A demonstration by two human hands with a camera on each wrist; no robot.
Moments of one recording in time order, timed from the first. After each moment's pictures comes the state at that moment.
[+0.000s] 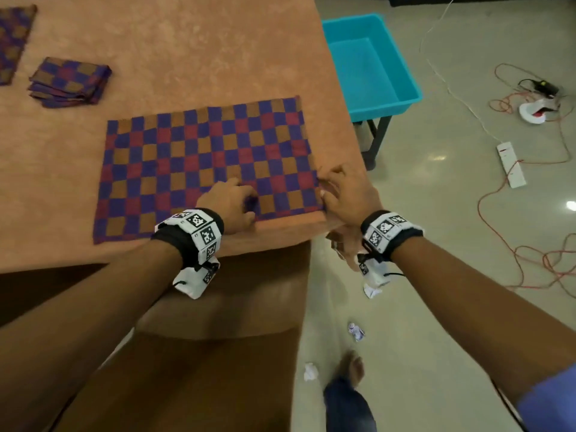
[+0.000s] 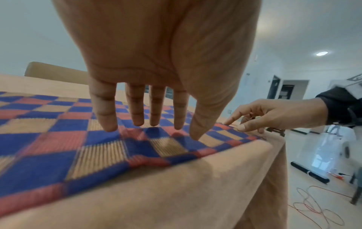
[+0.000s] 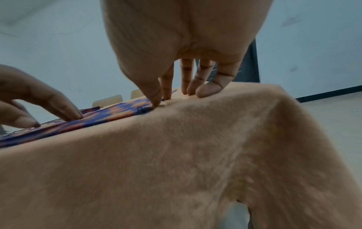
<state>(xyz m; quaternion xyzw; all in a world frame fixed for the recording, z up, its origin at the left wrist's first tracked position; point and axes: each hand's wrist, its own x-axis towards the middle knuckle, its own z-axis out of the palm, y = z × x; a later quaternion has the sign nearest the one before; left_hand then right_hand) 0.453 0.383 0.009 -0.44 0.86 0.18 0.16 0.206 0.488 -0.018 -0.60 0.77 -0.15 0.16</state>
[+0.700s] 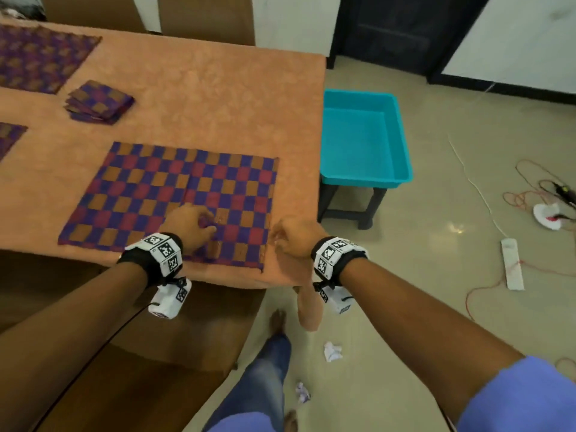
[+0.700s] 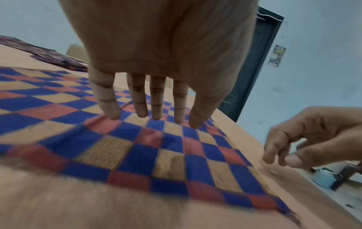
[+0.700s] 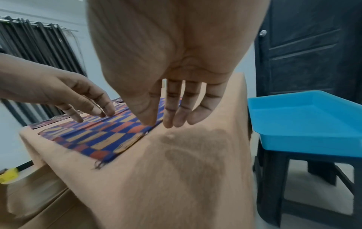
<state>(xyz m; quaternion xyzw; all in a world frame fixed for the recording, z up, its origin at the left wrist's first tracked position) 0.394 0.382 0.042 -0.65 0.71 0.25 0.05 0.138 0.430 0.034 -0.77 0.57 0.00 0.30</state>
